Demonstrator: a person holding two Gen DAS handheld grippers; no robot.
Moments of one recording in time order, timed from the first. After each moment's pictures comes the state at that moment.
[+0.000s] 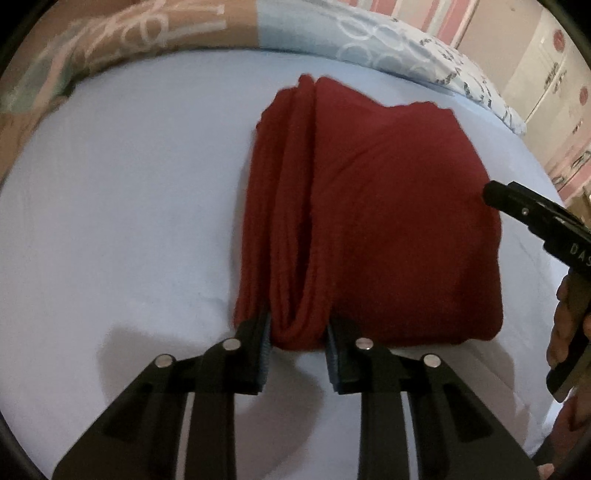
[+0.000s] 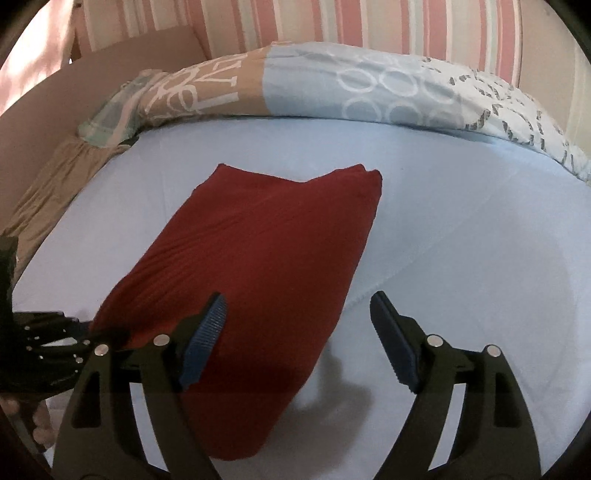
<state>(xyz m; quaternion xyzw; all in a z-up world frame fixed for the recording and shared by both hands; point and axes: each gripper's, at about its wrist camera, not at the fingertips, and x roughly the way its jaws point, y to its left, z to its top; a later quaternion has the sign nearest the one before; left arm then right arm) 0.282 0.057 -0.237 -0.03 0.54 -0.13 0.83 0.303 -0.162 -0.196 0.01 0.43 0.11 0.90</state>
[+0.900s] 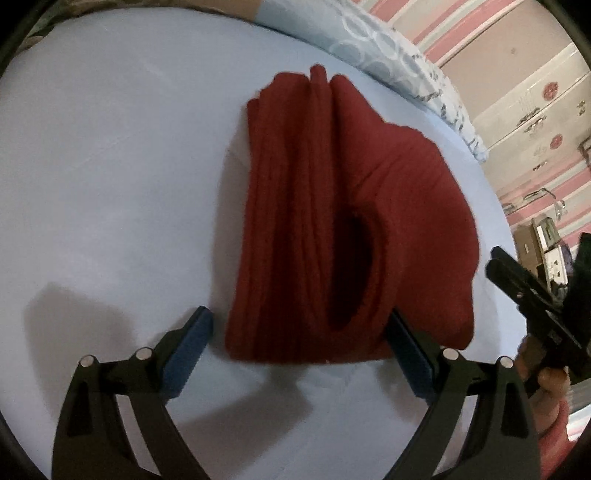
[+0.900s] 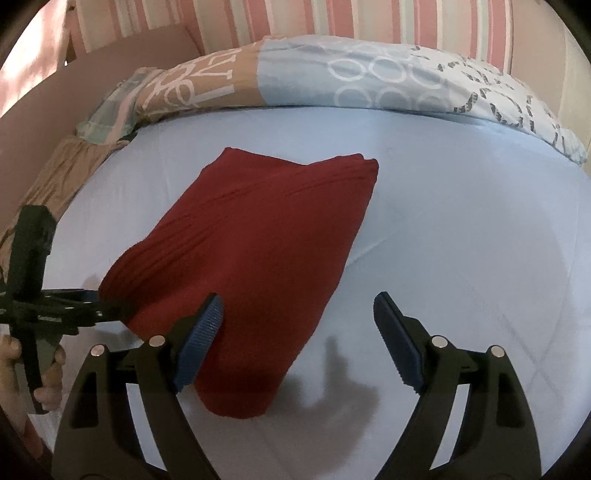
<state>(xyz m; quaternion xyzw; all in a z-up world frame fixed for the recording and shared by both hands) 0.310 0.089 -0.247 -0.14 0.56 -0.21 0.79 0.274 -0.165 -0.189 0.02 0.43 0.10 0.90</state>
